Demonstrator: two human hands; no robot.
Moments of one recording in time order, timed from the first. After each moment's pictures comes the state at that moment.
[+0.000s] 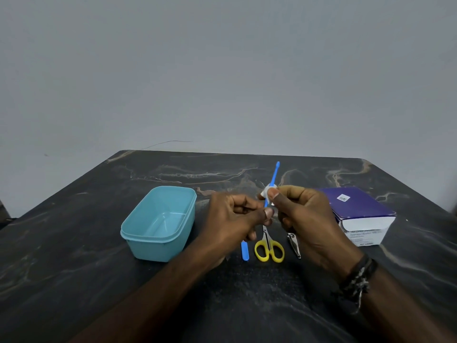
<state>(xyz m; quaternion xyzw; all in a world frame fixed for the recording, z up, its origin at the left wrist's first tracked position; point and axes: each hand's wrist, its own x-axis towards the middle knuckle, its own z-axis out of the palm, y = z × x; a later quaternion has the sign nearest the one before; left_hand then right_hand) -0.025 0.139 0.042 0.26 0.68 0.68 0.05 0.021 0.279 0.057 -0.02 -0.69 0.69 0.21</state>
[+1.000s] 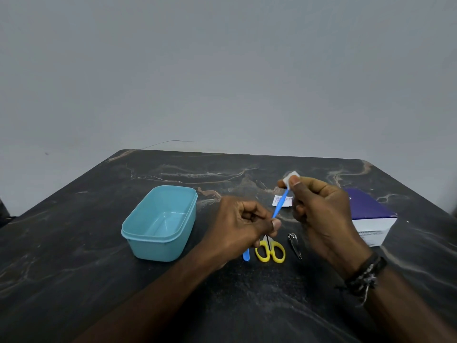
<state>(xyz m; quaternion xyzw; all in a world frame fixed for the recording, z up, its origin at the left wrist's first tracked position) -0.022 0.140 0.040 0.31 0.69 0.65 0.07 0.018 0.289 0.061 -0.05 -0.62 0.73 0.28</state>
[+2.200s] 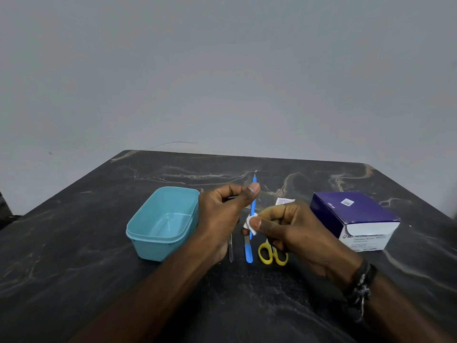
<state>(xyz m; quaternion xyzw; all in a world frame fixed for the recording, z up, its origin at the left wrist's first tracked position) -0.029 0.137 0.055 0.11 0.60 0.79 0.02 0.033 0.266 0.061 0.03 -0.78 0.63 0.03</state>
